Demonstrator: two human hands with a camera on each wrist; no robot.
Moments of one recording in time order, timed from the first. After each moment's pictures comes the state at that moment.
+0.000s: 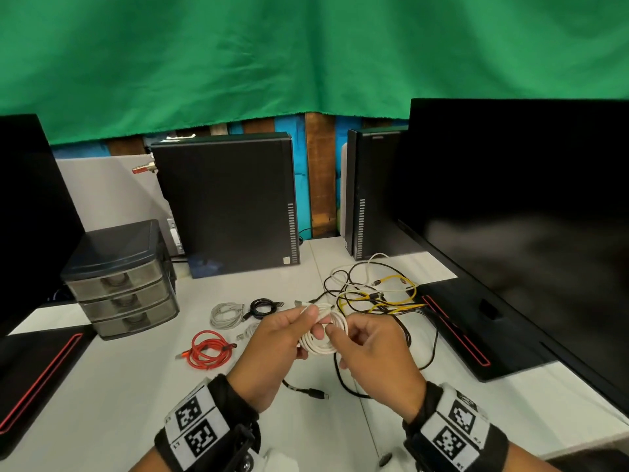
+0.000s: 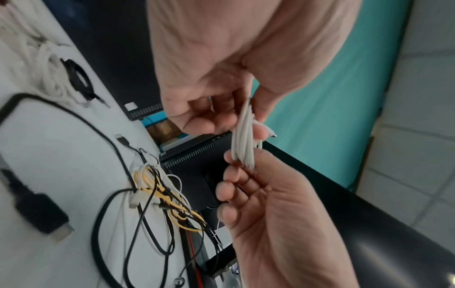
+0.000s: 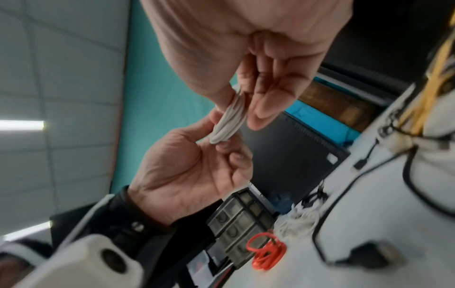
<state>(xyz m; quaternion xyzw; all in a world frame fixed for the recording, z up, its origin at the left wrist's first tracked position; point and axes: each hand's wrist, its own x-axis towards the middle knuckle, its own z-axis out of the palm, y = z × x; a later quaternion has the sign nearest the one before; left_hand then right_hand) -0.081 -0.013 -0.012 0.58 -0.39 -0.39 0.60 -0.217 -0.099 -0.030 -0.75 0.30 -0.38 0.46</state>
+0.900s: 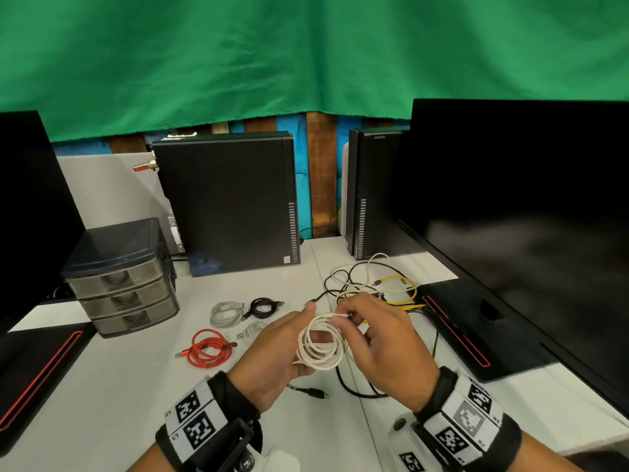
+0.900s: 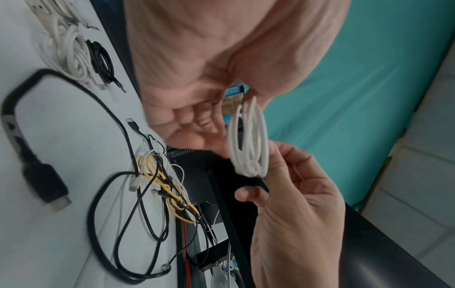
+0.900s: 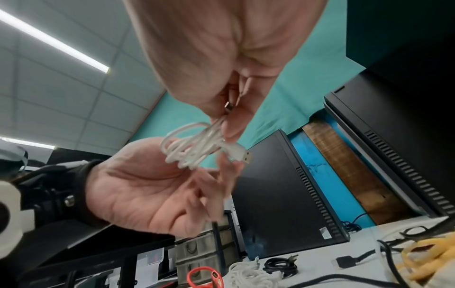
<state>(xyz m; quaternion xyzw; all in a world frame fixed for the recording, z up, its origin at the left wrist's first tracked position) -0.080 -0.012 -0.010 0.58 -0.27 -0.51 0.58 -0.225 -0.115 -0.022 -0.86 0.13 -0.44 0.21</state>
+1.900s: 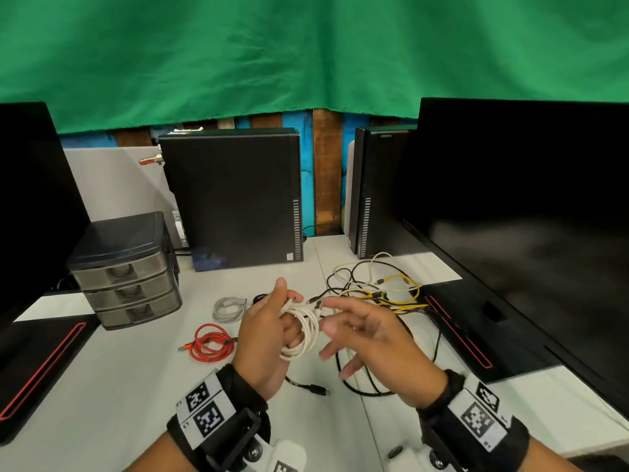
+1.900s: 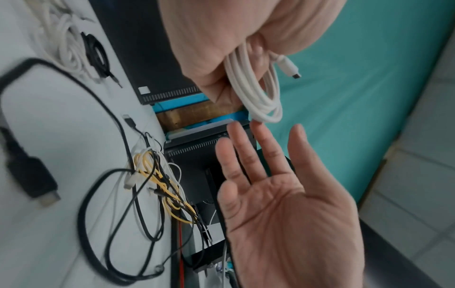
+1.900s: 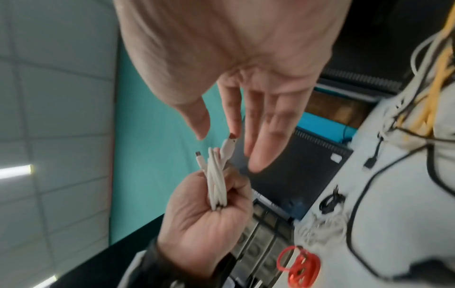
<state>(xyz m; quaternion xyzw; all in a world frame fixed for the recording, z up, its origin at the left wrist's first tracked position) -0.078 -0.016 -0.005 0.50 -0.18 -0.40 0.75 -0.226 -0.094 0.002 -0.67 0.22 -0.25 0.66</state>
